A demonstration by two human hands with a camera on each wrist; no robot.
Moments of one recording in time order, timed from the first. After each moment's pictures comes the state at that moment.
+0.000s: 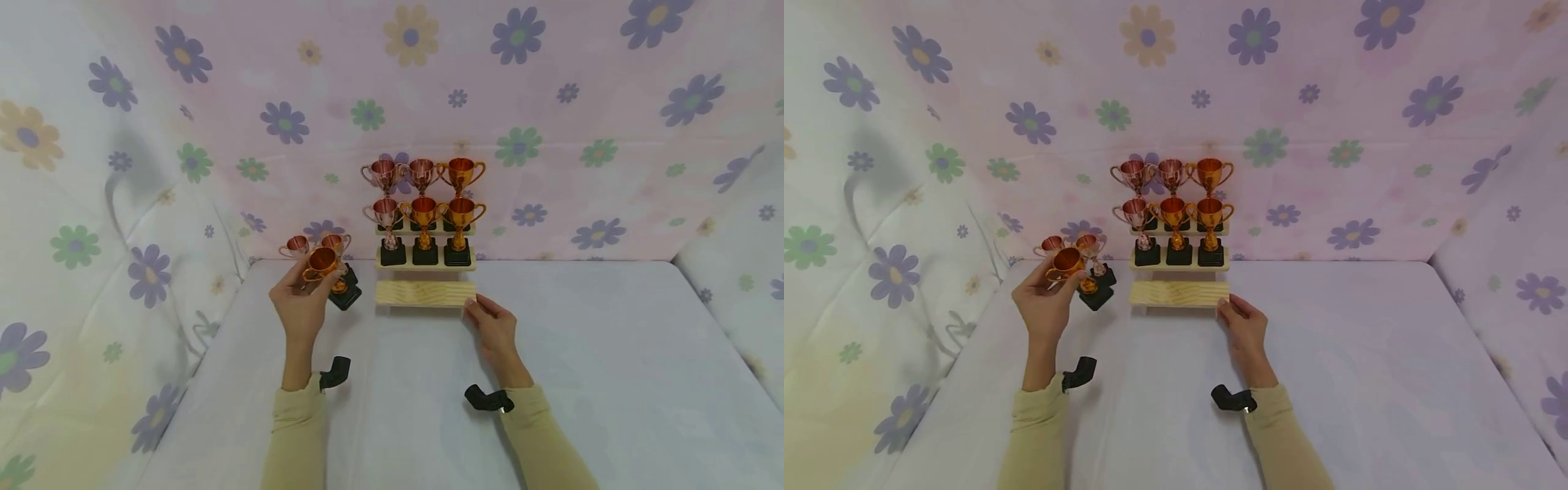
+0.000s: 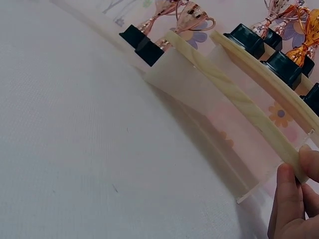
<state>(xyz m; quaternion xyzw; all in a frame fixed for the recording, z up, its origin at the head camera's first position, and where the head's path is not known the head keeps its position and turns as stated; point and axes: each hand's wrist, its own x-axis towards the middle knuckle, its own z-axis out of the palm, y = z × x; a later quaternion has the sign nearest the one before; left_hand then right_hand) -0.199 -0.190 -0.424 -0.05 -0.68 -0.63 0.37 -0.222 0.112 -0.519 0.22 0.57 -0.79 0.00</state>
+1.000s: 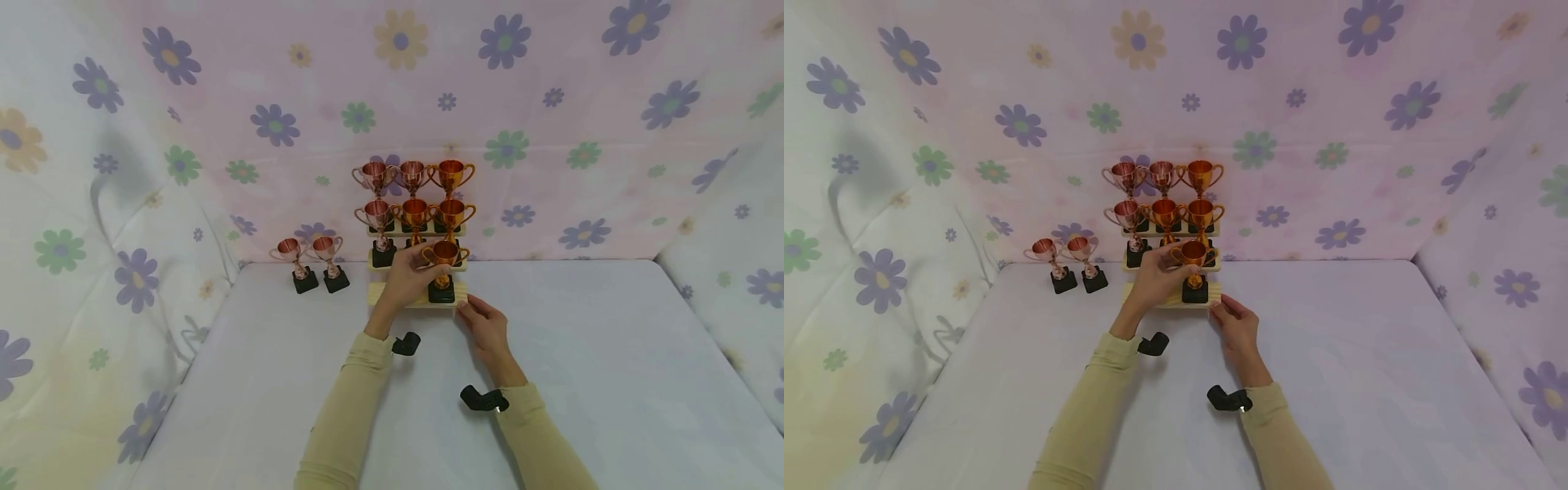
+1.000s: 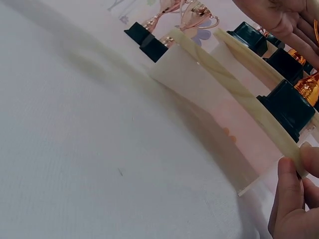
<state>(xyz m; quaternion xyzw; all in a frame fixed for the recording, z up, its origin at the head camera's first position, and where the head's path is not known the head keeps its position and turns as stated) -0.274 -0.054 -0.443 -0.24 -0.71 -0.66 0.04 -0.218 0.118 -0.516 0.19 0.59 -0.79 0.05</state>
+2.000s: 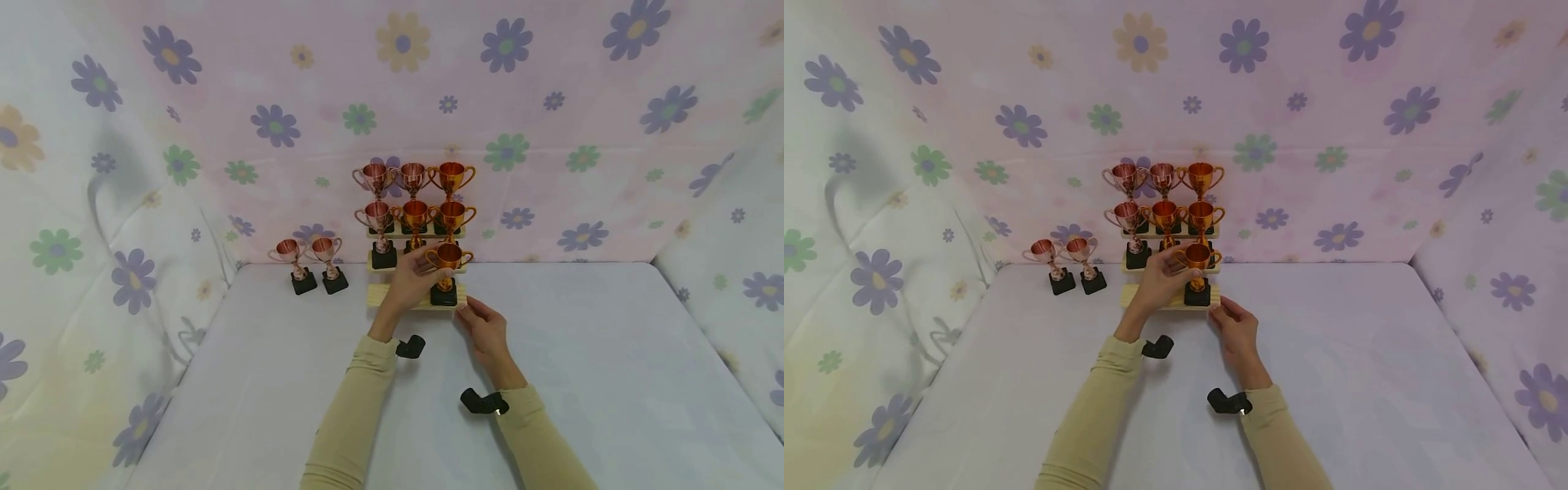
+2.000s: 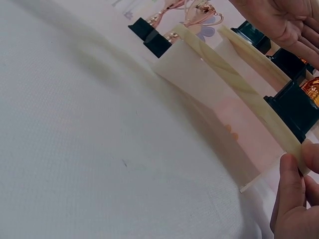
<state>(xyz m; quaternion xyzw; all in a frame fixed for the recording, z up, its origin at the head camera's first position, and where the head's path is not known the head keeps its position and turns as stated) -0.276 -0.047 -0.453 -0.20 -0.71 -0.68 0.01 -0.218 0.118 -0.517 0.18 0.59 -0.79 0.05</state>
